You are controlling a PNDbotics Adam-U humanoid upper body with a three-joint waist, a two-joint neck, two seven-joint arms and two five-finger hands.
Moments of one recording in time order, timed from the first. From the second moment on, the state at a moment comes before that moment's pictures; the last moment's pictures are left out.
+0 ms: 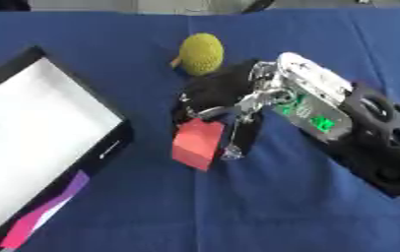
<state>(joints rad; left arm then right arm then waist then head) -0.19 0.68 0.12 -1.83 0.32 0.11 0.50 -1.05 -0.48 0.61 -1.65 0.57 -0.32 0.86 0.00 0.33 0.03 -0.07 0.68</state>
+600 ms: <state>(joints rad) -0.20 0.67 0.12 -1.83 0.32 0.11 0.50 -1.21 -0.47 0.50 -1.77 0.47 -0.24 0.90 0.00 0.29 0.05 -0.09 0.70</state>
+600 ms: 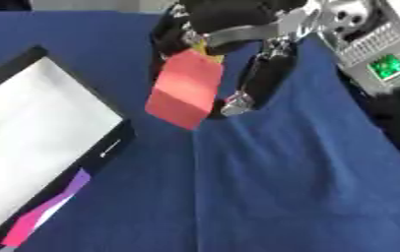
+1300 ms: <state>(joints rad) -0.25 0.62 0.09 -1.77 0.33 0.12 0.48 -1.31 -0.28 0.42 -1.62 0.58 -0.18 0.91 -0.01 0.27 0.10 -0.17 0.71</state>
